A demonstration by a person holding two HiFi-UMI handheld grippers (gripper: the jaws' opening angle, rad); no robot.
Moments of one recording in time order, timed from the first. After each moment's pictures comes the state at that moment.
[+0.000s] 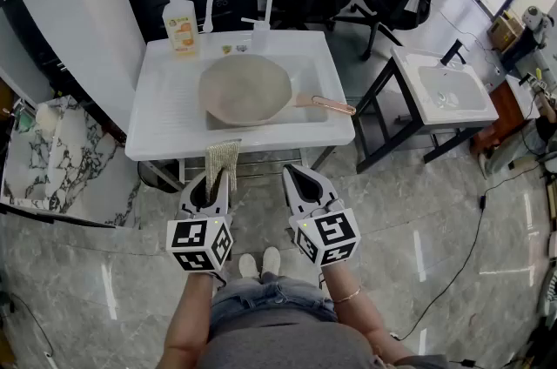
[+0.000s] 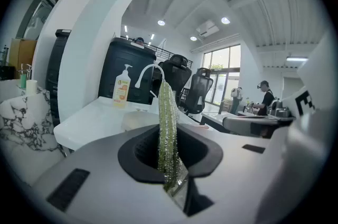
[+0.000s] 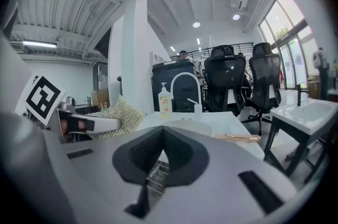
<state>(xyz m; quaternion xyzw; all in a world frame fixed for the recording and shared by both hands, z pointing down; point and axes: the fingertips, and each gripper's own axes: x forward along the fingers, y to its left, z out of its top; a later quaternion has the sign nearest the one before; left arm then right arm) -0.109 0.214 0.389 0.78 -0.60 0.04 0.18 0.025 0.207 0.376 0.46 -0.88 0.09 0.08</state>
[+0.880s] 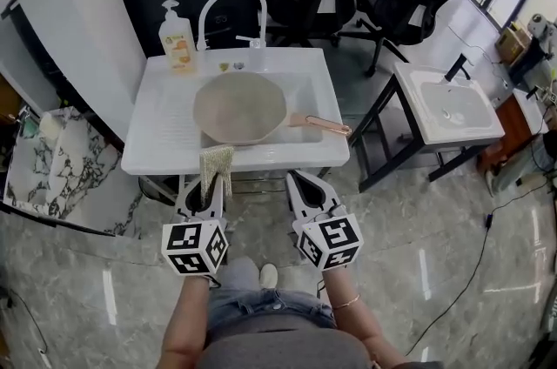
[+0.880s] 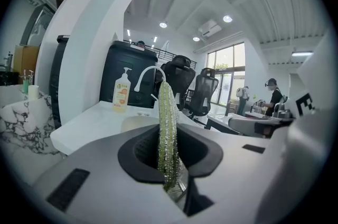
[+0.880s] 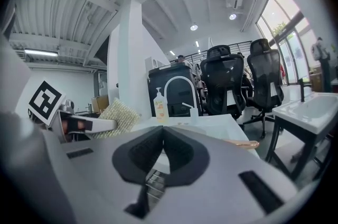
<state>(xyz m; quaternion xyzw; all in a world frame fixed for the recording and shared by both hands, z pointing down) -0.085 0.179 0.382 0.76 -0.63 0.03 0.16 0.069 0.165 0.373 0.45 -0.89 0.10 0.04</state>
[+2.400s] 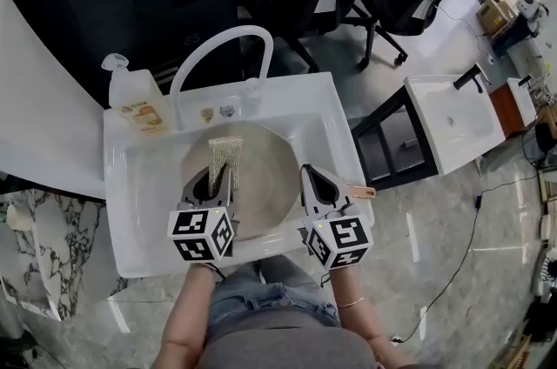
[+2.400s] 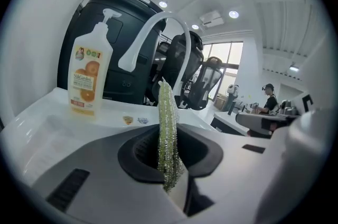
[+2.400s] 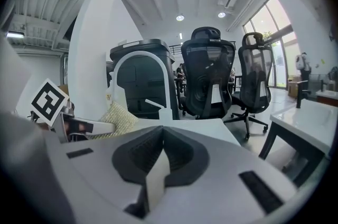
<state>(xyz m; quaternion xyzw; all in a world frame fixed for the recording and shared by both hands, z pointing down) -0.123 -0.126 0.439 0.80 -0.54 0.07 0.25 0.040 -0.106 0.400 0.55 -0.82 0.12 0.10</state>
